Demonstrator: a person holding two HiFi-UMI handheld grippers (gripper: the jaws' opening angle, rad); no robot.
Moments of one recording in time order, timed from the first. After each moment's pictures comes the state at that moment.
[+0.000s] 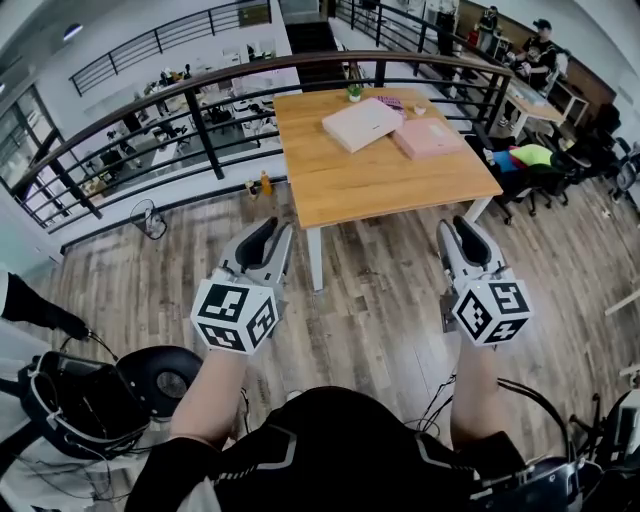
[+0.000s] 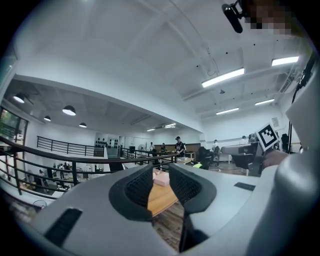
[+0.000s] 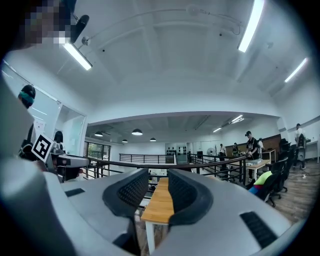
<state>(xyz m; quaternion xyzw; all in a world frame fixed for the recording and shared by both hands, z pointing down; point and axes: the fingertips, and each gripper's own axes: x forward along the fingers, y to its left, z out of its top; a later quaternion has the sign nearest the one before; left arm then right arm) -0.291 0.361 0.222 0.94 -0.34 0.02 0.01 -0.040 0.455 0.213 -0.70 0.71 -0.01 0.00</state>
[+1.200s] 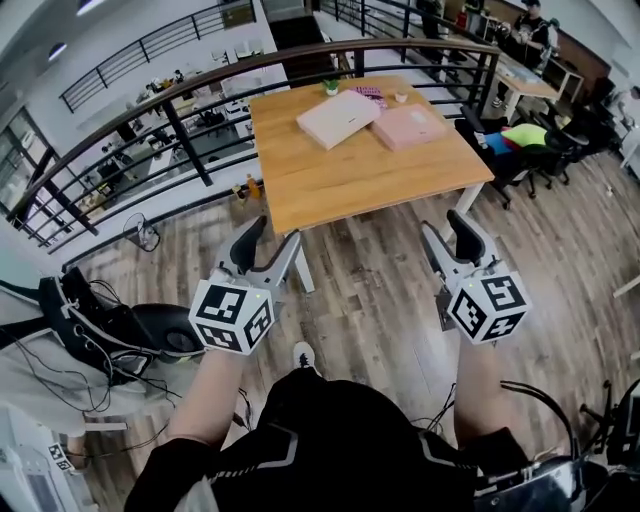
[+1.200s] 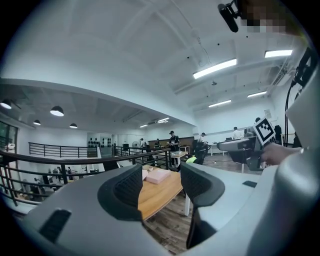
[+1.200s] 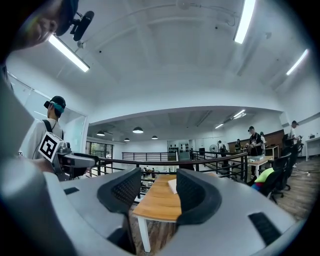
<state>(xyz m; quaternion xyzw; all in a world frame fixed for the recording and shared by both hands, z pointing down) -0.190 0.359 0.242 0.95 -0.31 0.06 -0.01 0.038 0.454 0.240 -0.69 0.73 -0.03 0.00</state>
